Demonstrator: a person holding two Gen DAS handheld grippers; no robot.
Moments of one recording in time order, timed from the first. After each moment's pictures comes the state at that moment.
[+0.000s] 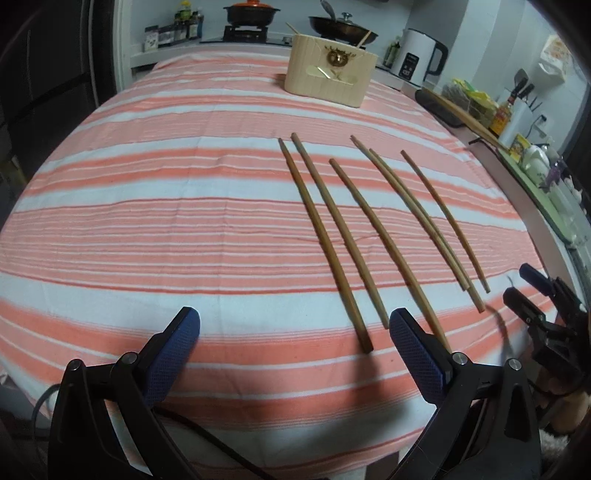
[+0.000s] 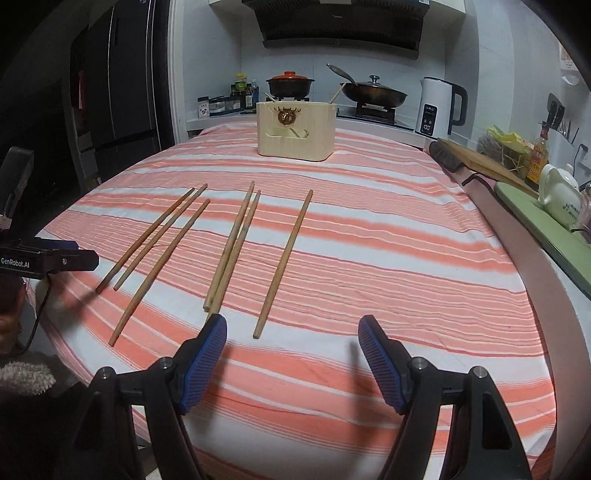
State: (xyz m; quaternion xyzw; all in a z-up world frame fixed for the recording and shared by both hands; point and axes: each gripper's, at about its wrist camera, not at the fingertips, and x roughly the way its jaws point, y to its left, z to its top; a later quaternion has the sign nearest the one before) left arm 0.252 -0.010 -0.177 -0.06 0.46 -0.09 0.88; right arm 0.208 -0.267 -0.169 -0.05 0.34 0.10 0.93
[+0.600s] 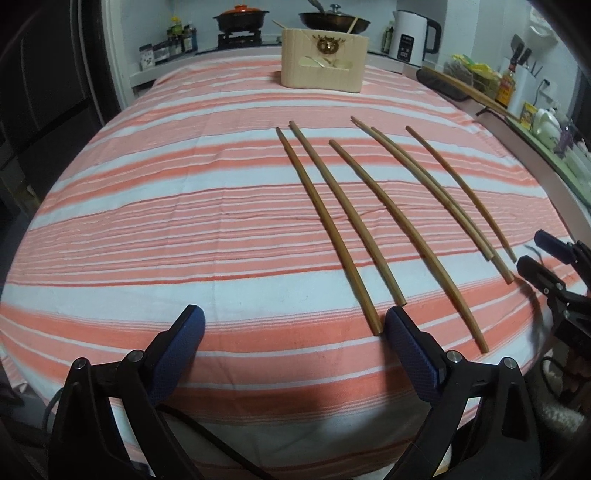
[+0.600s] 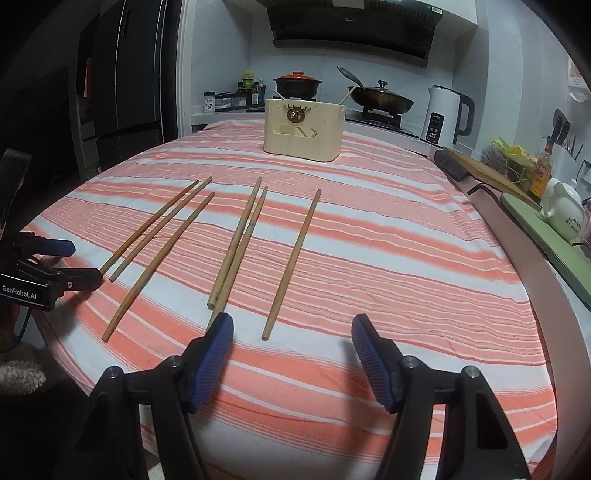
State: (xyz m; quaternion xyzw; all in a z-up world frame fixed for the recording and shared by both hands) left arm 0.241 -0.026 -0.188 0.02 0.45 -0.07 0.89; right arm 0.211 -0.254 -0.180 -0.08 0.34 0.10 0.93
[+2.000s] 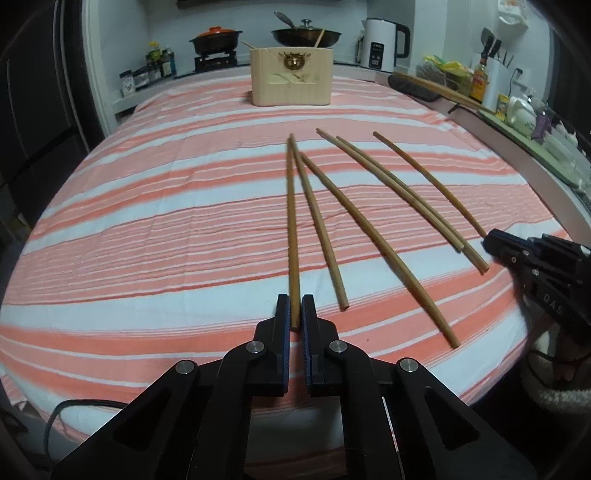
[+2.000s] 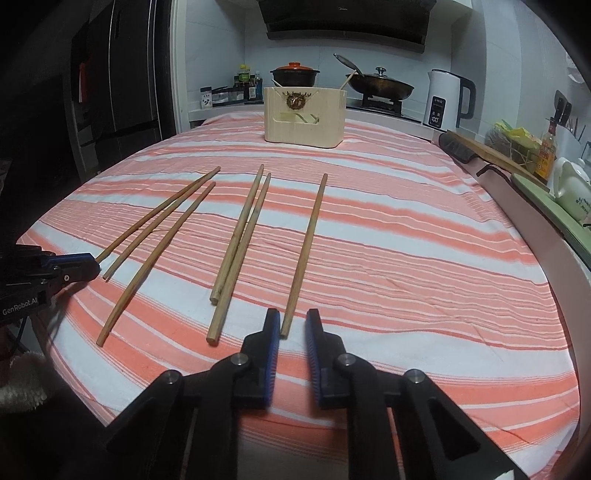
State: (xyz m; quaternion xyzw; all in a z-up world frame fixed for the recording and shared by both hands) left arm 0.228 -0.037 -0.182 0.04 0.41 -0.10 0.90; right arm 0.219 -0.253 -0.191 -0.05 0.35 0.10 0.93
